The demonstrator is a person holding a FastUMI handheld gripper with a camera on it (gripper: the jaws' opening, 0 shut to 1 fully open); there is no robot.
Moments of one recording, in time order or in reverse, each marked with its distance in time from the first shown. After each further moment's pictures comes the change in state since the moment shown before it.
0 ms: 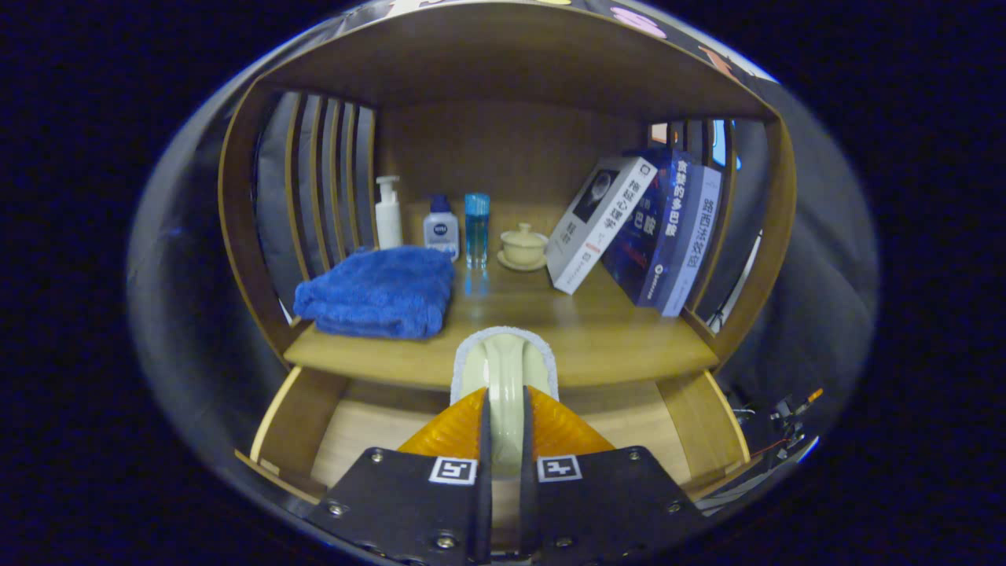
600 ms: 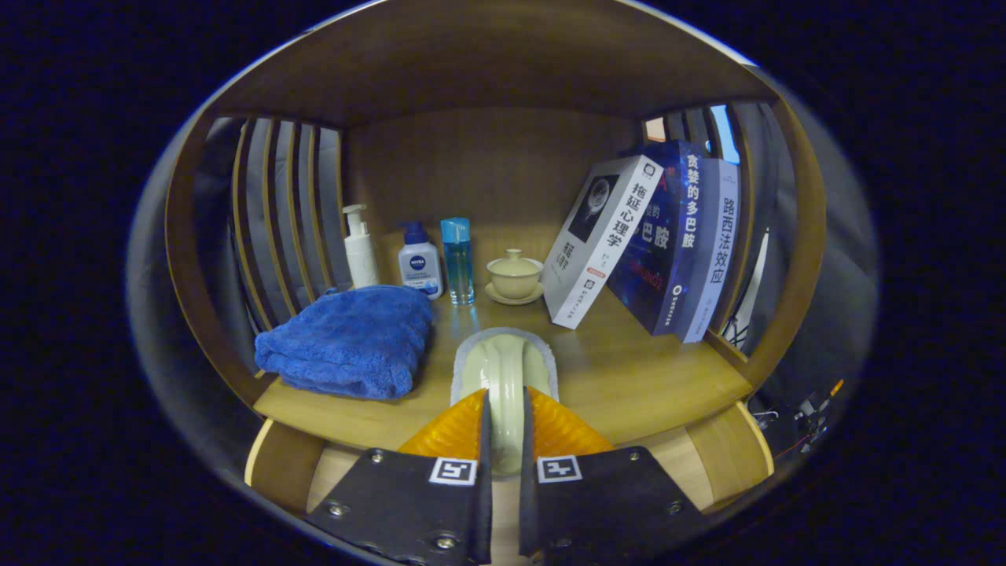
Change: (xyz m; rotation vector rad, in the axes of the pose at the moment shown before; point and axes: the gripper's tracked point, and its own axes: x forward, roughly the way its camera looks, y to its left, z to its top) arm 0.066 -0.015 0.021 0.073 -0.065 -0.004
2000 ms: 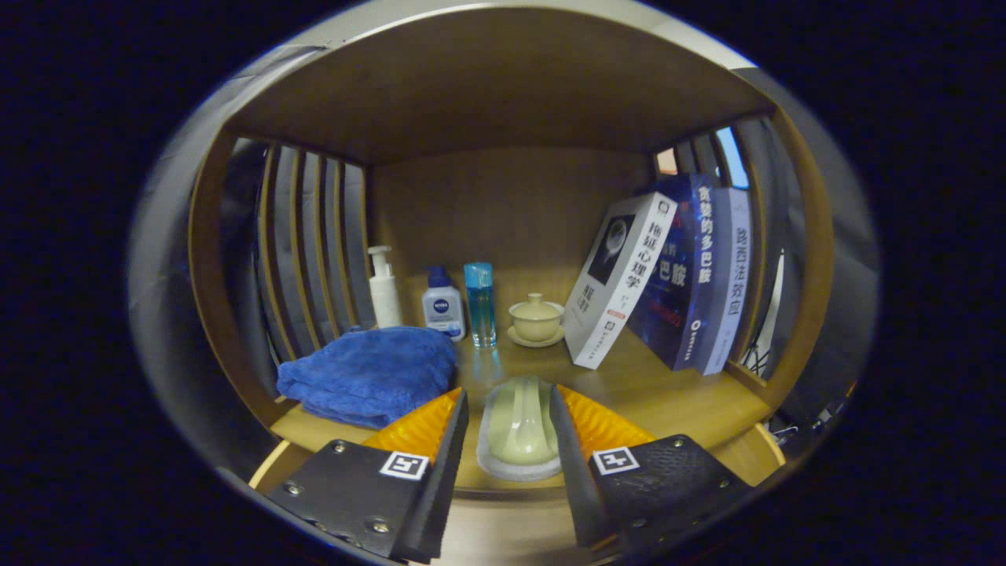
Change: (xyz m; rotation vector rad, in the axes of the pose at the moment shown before) arm -0.021 0.014 0.031 0.011 -0.195 0.087
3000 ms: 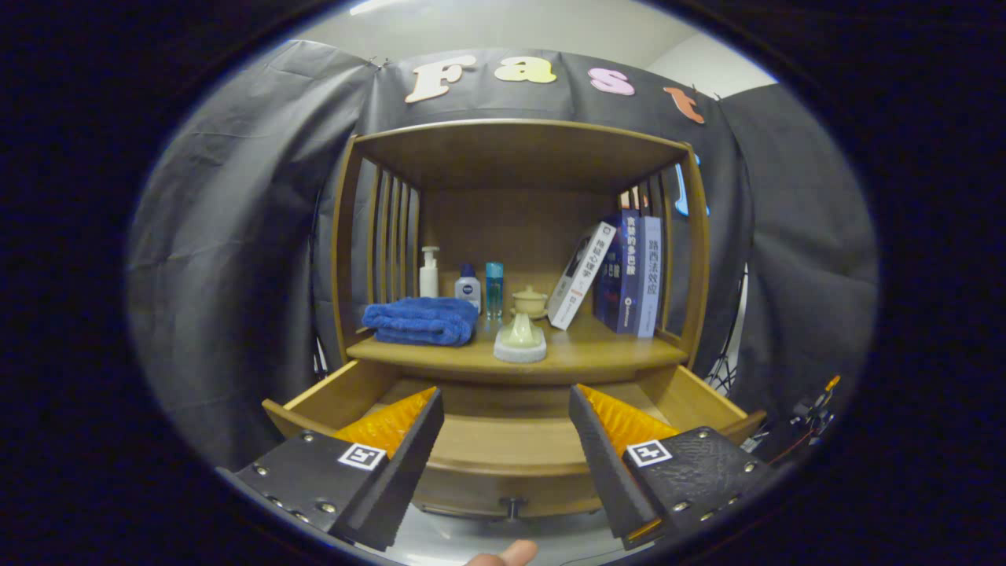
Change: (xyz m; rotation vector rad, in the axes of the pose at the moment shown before) arm -0.194 -0.005 -0.080 -0.042 -0.087 0.001
